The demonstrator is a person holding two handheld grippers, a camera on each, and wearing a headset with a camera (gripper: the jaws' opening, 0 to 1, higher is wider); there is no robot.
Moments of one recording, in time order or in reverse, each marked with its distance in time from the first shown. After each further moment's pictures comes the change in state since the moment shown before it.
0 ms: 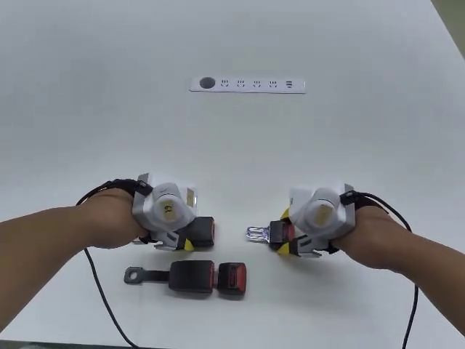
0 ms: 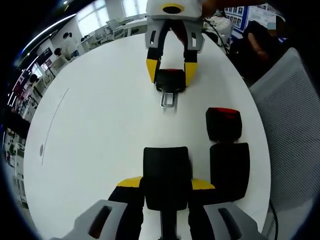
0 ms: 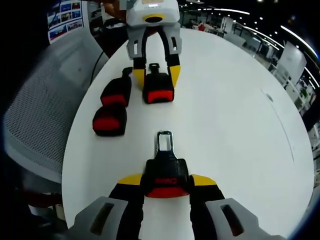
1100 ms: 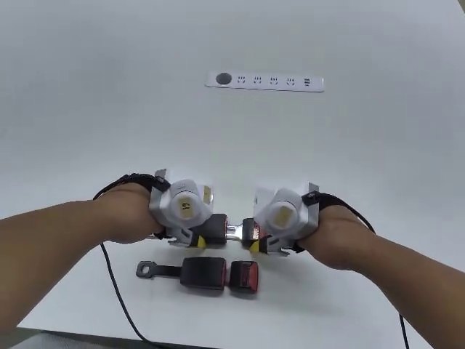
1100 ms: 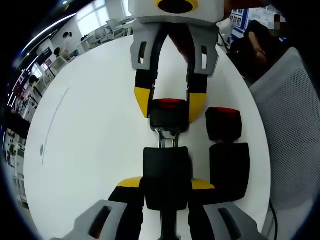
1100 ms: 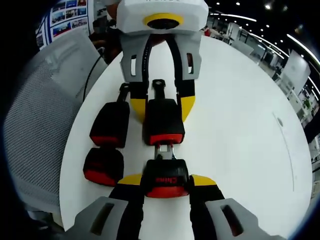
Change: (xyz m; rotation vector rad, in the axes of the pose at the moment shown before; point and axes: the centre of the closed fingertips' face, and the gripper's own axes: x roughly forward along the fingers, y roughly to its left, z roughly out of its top) left arm 0.000 -0.001 -0.002 -0.001 0.005 0.003; right arm 0.034 0.007 0.064 -0.053 -0.029 0.006
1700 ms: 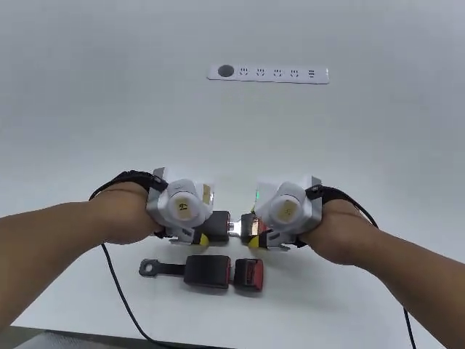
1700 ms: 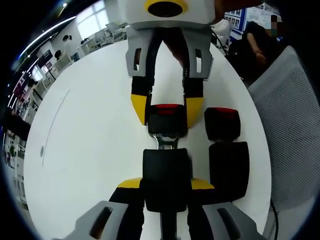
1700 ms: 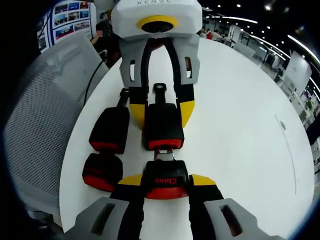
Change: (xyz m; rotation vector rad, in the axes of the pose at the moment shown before) left arm 0.002 0.001 -0.002 0.007 -0.032 0.001; right arm 0.007 0.000 0.004 -0.004 -0.028 0.026
